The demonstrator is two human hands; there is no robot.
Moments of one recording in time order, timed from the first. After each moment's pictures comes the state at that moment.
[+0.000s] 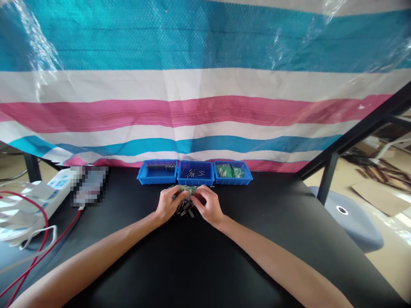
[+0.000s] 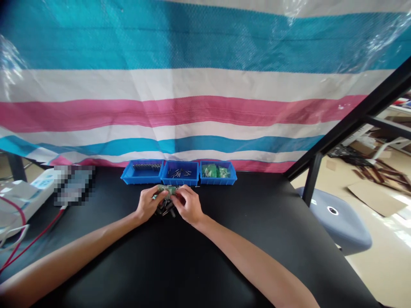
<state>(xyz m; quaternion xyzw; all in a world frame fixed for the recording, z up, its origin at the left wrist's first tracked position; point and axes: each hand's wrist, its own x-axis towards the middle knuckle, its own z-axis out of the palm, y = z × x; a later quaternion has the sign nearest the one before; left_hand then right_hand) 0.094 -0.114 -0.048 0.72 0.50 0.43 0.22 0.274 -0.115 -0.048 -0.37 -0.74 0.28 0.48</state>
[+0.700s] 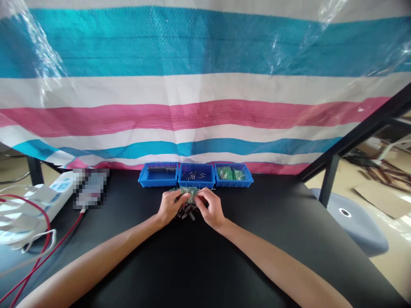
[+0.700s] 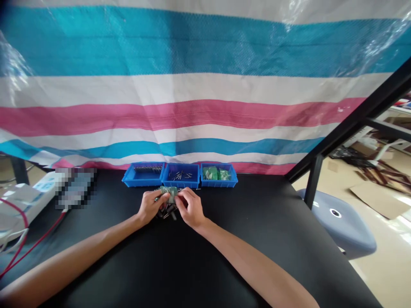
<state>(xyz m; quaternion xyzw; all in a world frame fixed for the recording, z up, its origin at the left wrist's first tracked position) 0.096 -0.113 -0.049 0.71 0.50 0.43 0.25 0.277 -0.117 -0.048 -0.37 -0.74 0.27 0.50</state>
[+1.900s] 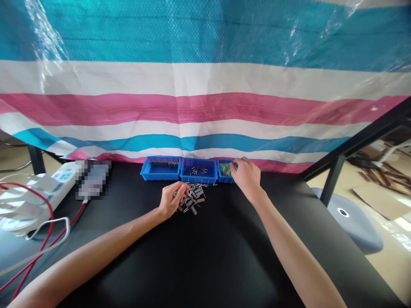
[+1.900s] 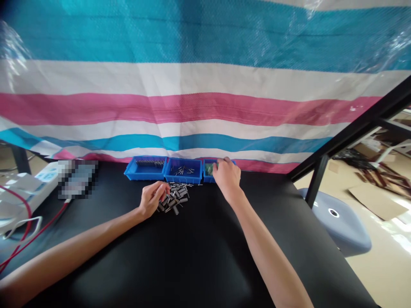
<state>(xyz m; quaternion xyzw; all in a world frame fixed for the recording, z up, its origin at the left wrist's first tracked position) 0.098 -0.118 -0.042 0.67 0.45 0.51 0.31 0.352 -0.048 0.024 -0.69 -0.70 -0.05 0.20</state>
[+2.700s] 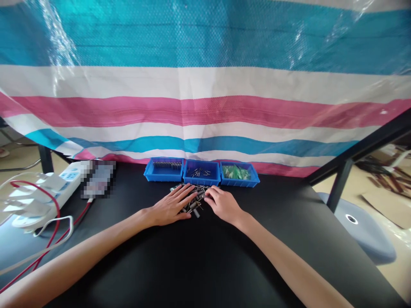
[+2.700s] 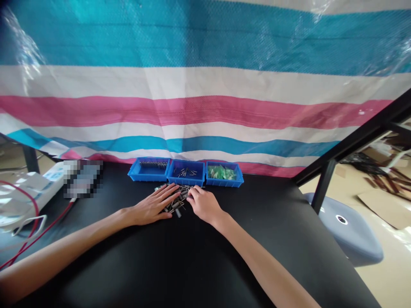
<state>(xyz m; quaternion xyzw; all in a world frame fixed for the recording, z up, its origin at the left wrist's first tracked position) 0.060 -0.117 -0.050 0.94 0.34 0.09 0.07 0.310 -0.104 -0.032 -0.44 -0.86 0.14 0.22</state>
